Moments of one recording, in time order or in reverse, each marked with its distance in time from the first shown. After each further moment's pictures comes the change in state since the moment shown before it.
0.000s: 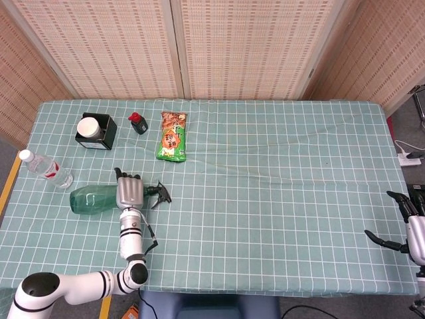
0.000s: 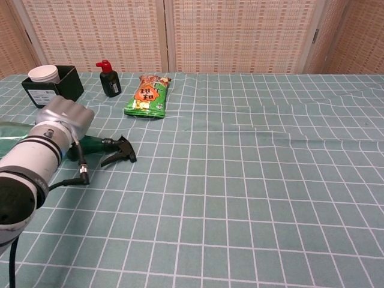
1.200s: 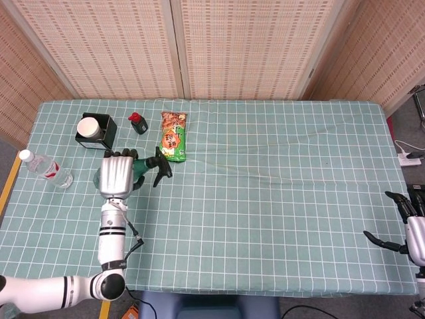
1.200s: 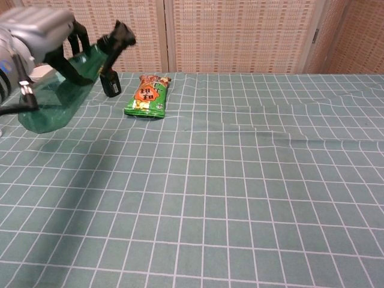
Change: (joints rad) left arm 0.100 0.311 -0.119 -0.552 0.294 0.162 -0.376; right arm -0.001 0.000 -0.004 0.004 -0.019 0.012 0.015
